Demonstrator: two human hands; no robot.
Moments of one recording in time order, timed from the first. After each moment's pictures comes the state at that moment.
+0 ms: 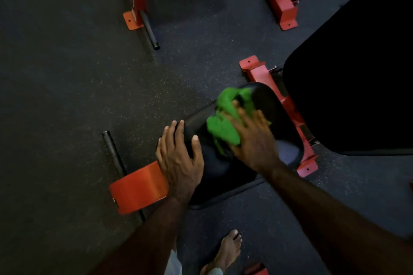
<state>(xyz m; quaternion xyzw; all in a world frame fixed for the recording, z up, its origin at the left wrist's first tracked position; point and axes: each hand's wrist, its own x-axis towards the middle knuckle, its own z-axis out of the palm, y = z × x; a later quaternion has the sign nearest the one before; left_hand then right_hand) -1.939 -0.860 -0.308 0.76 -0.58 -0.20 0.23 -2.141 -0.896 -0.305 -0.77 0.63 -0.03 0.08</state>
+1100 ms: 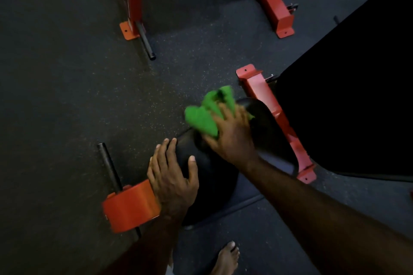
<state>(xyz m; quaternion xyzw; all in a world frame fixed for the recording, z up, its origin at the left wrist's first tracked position) -1.943 -0.862 -0.310 0.77 -0.59 -0.16 0.18 -2.111 -0.956 -0.306 -0.74 0.65 -0.11 0.10</state>
